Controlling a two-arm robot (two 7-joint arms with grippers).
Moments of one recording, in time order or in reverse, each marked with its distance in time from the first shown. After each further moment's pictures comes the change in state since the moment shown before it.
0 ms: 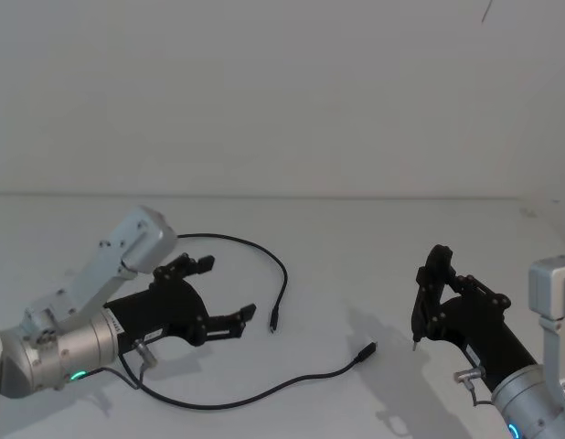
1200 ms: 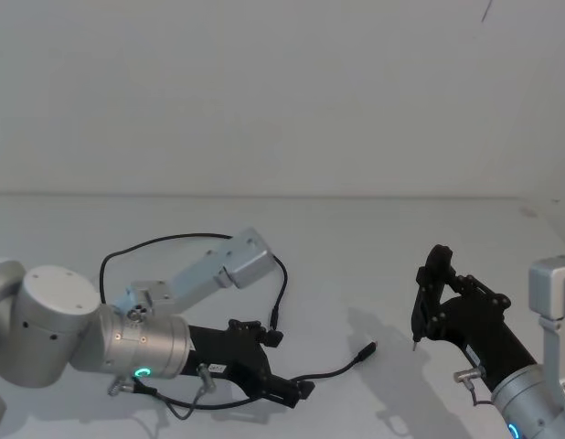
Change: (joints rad) left arm -0.253 -0.064 0.231 0.118 -0.031 0.381 -0.256; right arm 0.000 0.000 0.000 0.000 0.000 0.000 0.000
